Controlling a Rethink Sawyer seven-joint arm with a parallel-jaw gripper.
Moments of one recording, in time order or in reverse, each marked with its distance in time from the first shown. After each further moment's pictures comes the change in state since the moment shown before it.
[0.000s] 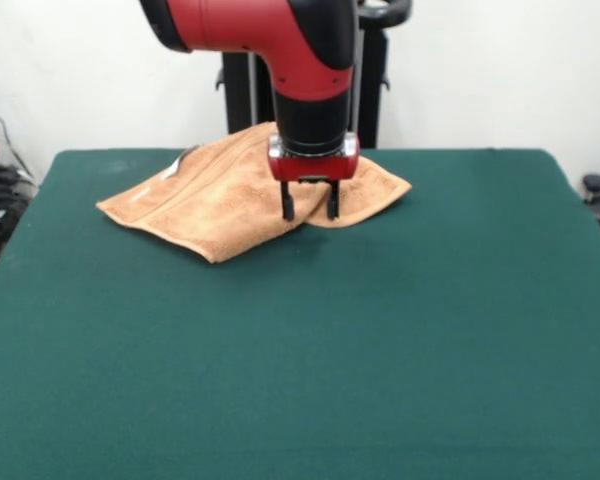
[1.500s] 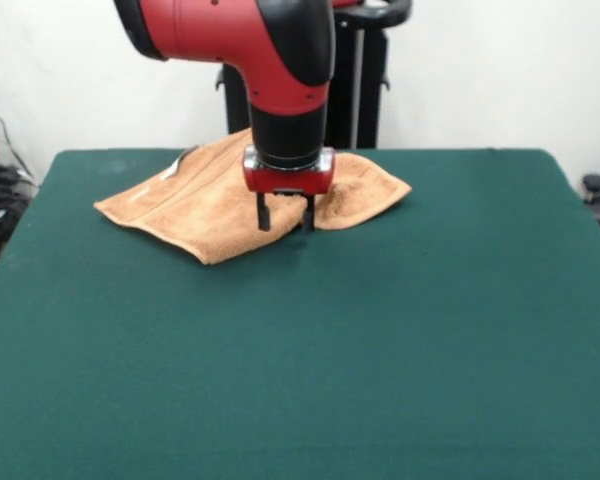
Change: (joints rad) arm -0.011 0.030 -0.039 -0.058 0.014 0.010 0.000
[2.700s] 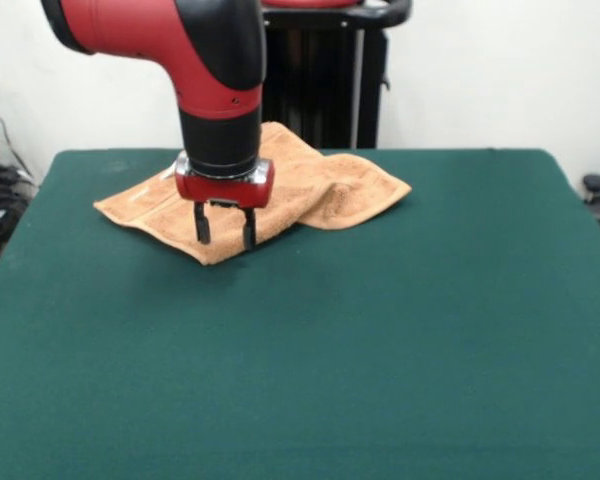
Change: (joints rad) arm -0.090 0.000 0.000 -0.089 -0.001 0.033 0.000
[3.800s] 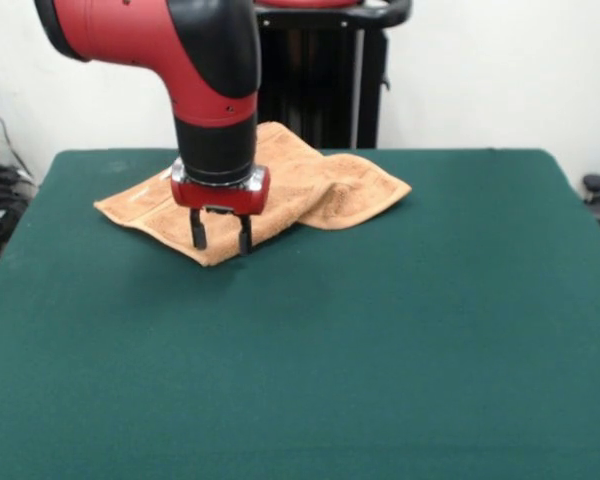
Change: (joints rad) arm -0.005 0.025 0.000 -0.025 0.000 0.000 0.000
